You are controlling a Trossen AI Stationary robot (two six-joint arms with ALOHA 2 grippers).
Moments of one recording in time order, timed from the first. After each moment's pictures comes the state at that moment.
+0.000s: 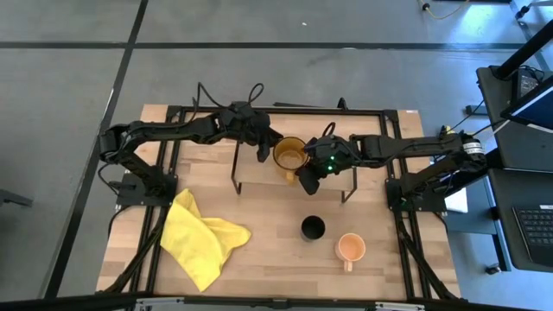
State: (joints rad) left arm 0.37 1.51 1.03 0.06 0.25 -0.15; right arm 0.00 1.42 1.23 -0.53 0.00 0.67
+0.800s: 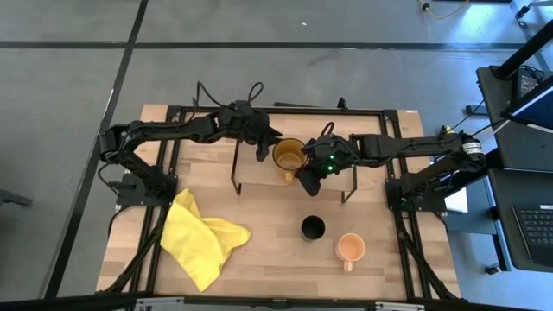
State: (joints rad) left arm 0.39 1.50 1.03 0.04 0.24 -0.07; right arm 0.00 1.42 1.23 -0.53 -0.05 0.62
